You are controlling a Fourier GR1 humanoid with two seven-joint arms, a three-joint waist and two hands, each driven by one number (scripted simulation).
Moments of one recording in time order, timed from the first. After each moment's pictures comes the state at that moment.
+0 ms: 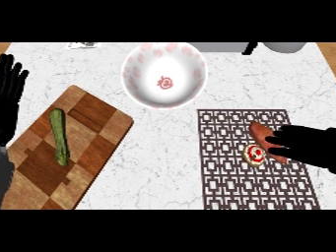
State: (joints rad) left arm -0.26 0.39 0.13 -1.45 0.24 0.10 -0.06; right arm -0.17 -0.94 0.26 -1.78 0.58 0.53 -0.56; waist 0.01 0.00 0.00
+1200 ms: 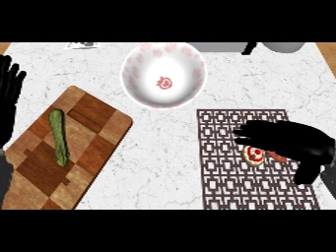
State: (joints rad) left arm -0.25 0.35 0.18 -1.48 0.19 0.06 -0.02; right arm -0.31 -0.64 0.36 -1.44 0.89 0.43 -0.68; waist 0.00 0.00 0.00
